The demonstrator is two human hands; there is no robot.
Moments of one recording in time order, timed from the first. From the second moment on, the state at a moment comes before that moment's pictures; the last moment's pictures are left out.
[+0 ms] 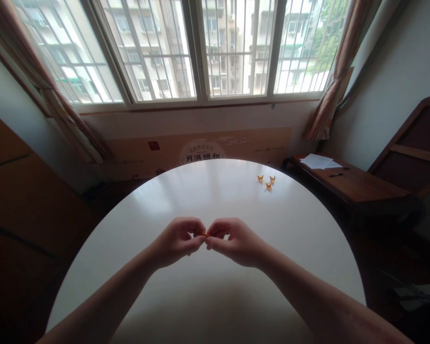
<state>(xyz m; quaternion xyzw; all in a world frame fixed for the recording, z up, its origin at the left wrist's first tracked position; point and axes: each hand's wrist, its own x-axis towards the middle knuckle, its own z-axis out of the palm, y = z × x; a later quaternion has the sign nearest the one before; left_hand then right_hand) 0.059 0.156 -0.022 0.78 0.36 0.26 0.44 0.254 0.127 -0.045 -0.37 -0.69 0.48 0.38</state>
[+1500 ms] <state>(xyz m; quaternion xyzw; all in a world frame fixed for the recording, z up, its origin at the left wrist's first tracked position) 0.061 0.145 -0.015 0.67 0.30 0.36 0.57 0.254 0.120 -0.035 -0.28 -0.43 0.78 0.37</state>
